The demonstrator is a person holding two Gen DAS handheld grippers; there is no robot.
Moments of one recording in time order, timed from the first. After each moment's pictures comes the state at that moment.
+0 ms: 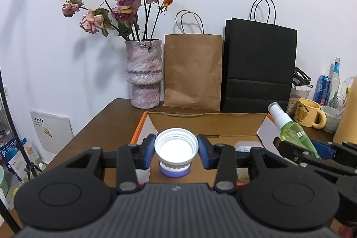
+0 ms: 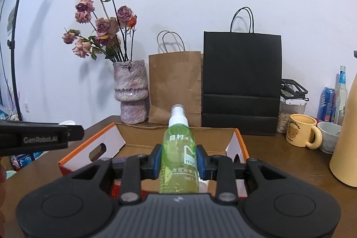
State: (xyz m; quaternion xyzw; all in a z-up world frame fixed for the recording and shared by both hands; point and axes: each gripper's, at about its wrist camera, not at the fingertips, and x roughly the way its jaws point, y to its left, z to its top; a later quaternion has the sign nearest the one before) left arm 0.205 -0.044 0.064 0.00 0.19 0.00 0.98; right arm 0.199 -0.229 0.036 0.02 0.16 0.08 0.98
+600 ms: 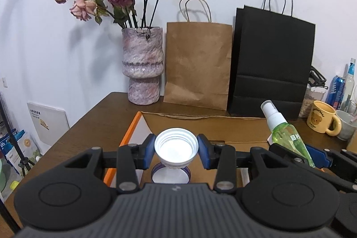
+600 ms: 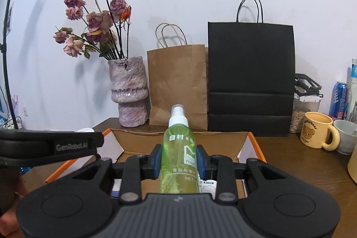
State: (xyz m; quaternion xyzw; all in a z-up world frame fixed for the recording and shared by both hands) left arm 0.277 -0.052 0.052 -0.01 0.22 0.01 0.97; right arm 0.263 -0.214 0.030 0.03 0.17 0.08 0.98
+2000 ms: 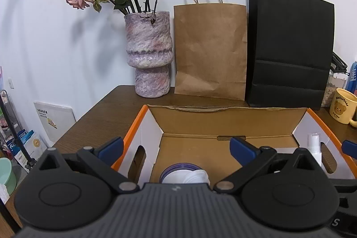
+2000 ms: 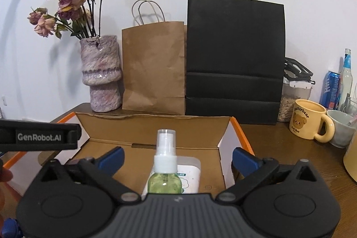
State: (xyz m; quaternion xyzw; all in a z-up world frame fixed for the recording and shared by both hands) left arm 0.319 -0.054 0.027 0.01 0.24 0.04 0.97; right arm 0.308 -0.228 -0.005 0.02 0.20 0.03 0.98
